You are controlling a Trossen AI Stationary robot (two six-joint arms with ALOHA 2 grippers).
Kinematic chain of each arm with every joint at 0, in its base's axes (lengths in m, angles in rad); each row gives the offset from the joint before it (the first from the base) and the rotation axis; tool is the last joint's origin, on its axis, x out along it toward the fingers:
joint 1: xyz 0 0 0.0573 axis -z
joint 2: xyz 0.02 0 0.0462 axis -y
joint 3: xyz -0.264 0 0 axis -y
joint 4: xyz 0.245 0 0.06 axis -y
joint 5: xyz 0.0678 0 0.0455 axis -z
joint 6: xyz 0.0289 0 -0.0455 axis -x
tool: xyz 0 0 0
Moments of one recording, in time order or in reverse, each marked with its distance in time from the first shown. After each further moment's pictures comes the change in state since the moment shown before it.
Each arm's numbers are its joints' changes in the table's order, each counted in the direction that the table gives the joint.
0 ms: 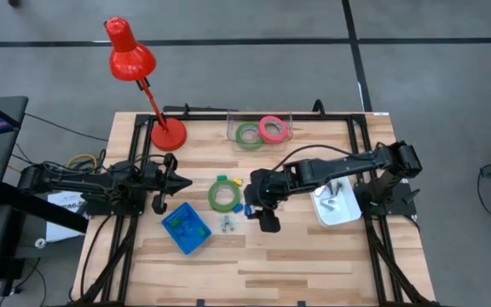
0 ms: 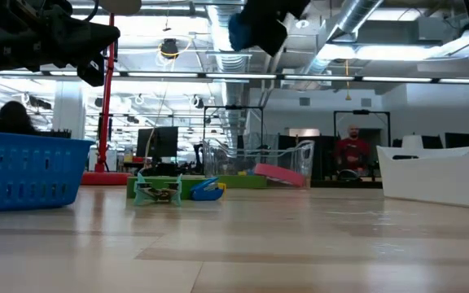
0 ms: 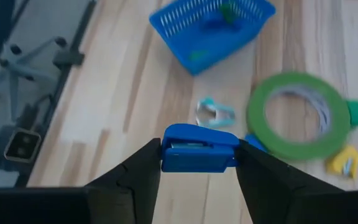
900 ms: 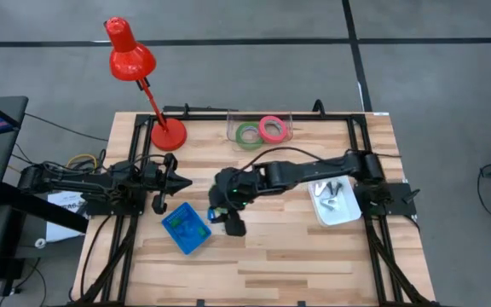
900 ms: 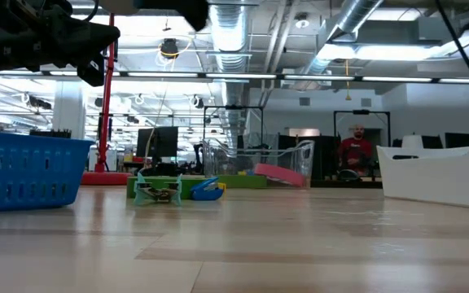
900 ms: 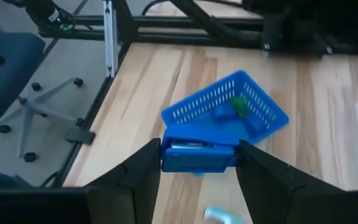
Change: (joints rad) left arm 0.000 0.000 0.000 0.000 0.000 0.000; right arm 0.004 -0.335 0.490 0.011 -0.062 0.023
